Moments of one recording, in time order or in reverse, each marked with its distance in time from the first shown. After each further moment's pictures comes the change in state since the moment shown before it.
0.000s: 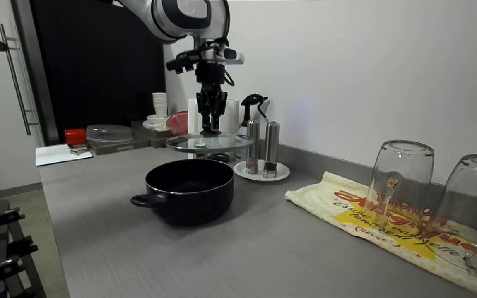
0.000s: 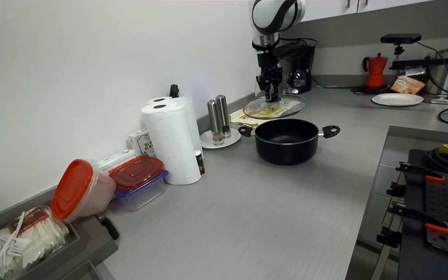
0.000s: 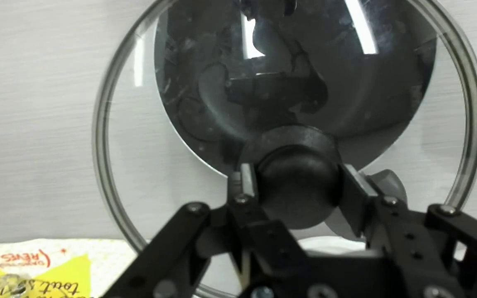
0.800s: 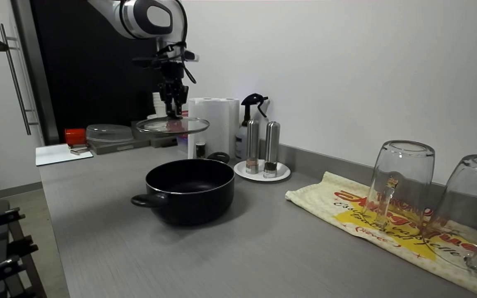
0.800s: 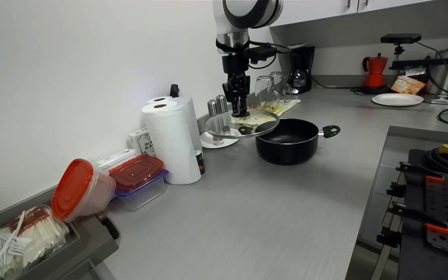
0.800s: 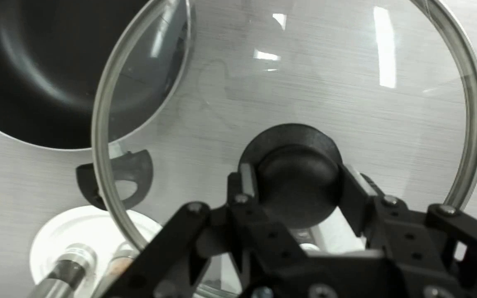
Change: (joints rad) arm 0.157 -0.039 0.167 -0.045 0.038 0.050 0.000
